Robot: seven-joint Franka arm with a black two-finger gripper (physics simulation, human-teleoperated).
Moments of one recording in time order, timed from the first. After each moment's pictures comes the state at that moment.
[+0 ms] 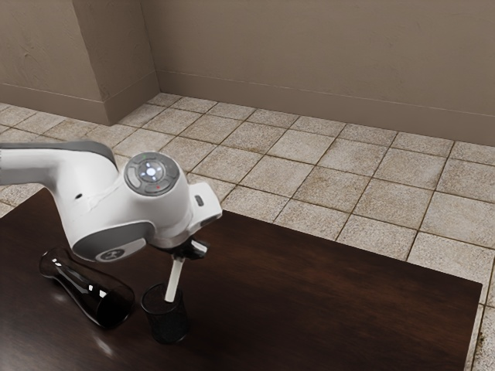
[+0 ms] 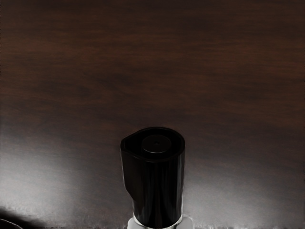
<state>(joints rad) 0.18 -0.39 -0.57 -2.55 0.36 2.39 -0.82</state>
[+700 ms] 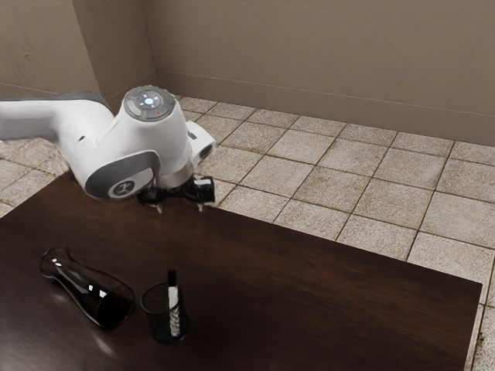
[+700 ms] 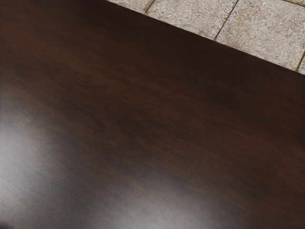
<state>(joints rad) 0.24 -0.24 -0.47 -2.29 0.35 2.32 -0.98</state>
